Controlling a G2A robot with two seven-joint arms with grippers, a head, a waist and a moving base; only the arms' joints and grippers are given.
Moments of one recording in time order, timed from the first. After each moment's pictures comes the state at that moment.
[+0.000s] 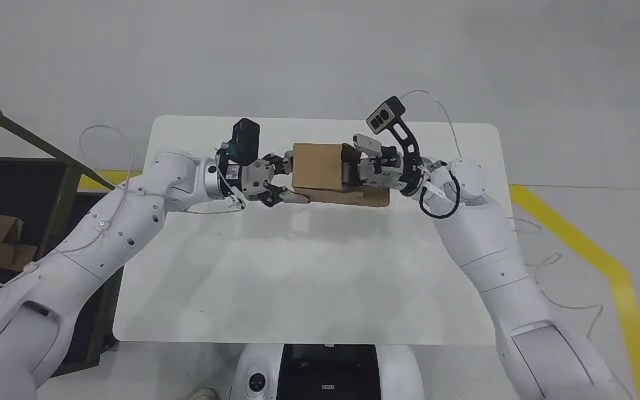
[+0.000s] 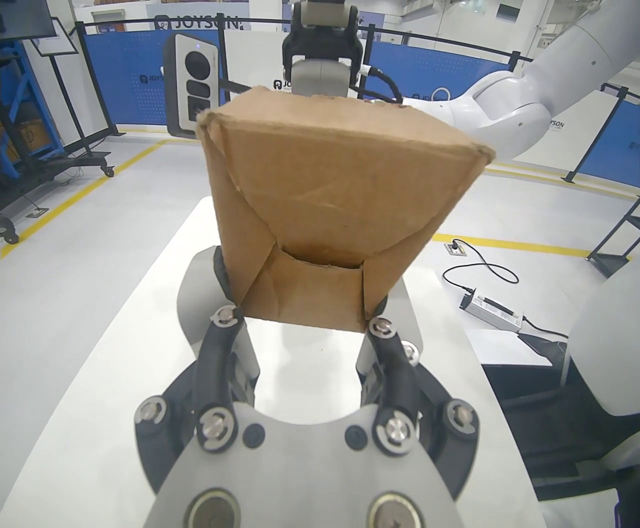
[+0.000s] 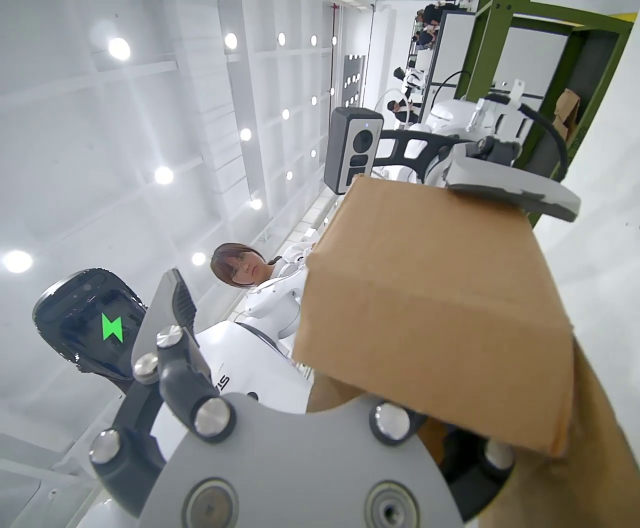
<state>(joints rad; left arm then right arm) 0.65 -0.77 -0.58 -1.34 0.90 -1.01 0.39 -0.80 -1.37 1.07 -1.15 0.79 -0.21 1.30</state>
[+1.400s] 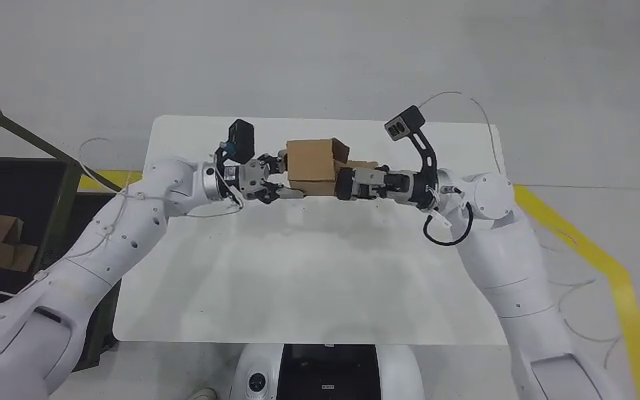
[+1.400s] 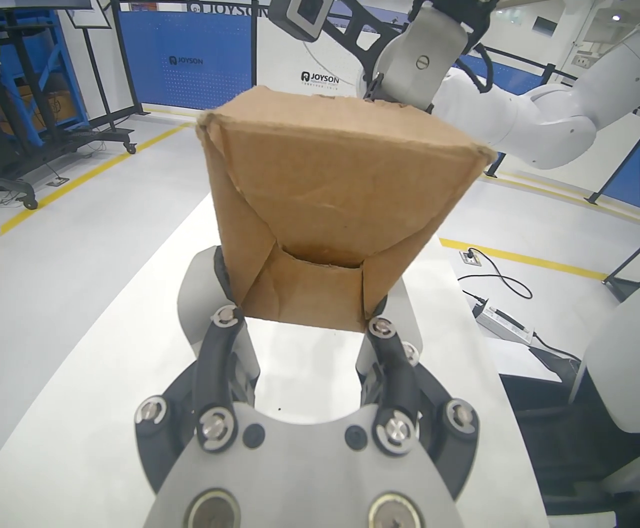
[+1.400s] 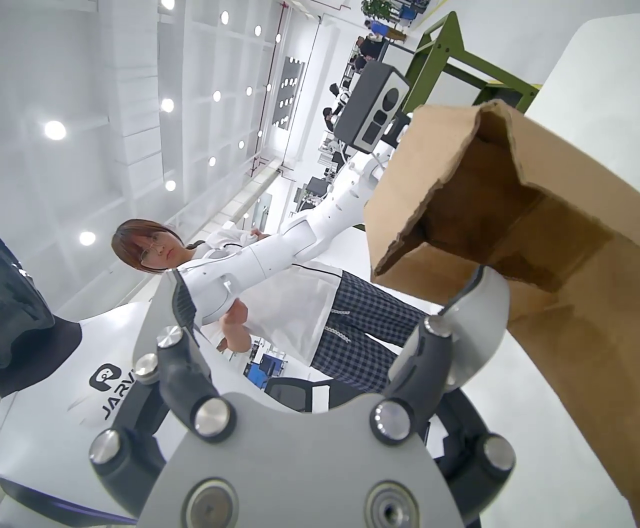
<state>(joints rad) 0.73 -0.82 -0.69 -1.28 0.89 -1.01 0.32 -0.94 -1.29 1.15 -1.44 0.51 -0.29 1.20</state>
